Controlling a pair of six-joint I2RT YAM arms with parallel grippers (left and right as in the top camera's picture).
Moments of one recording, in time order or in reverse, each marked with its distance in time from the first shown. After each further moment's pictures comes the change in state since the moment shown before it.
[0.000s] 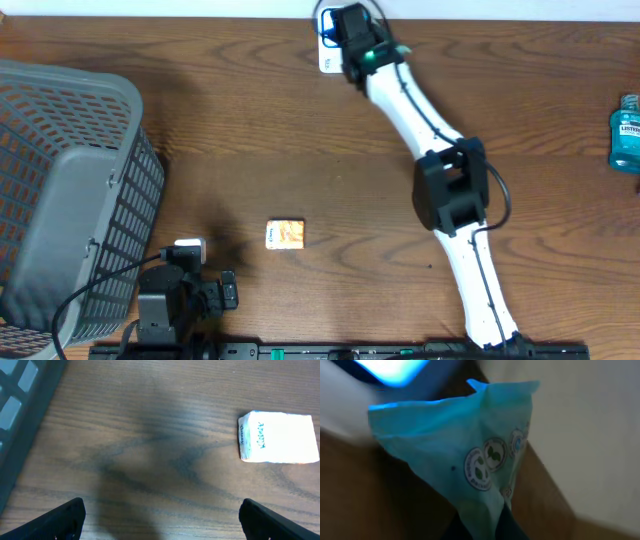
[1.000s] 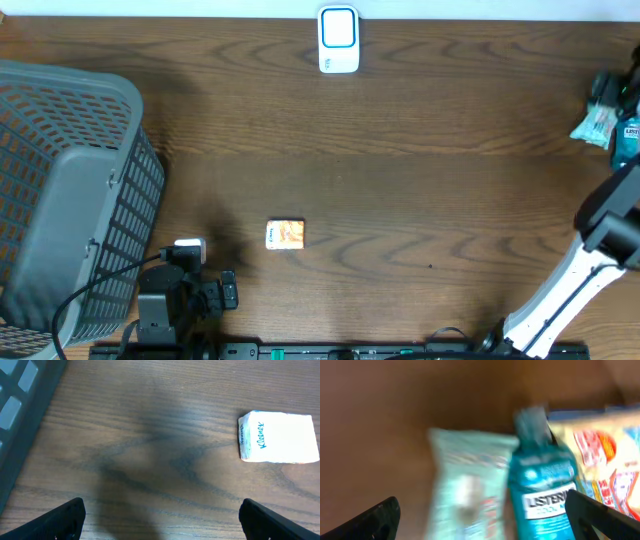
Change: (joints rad) left arm 0.000 0.000 0.000 0.000 0.000 0.000; right arm -0.927 -0.238 -0.309 -0.001 -0.549 0.434
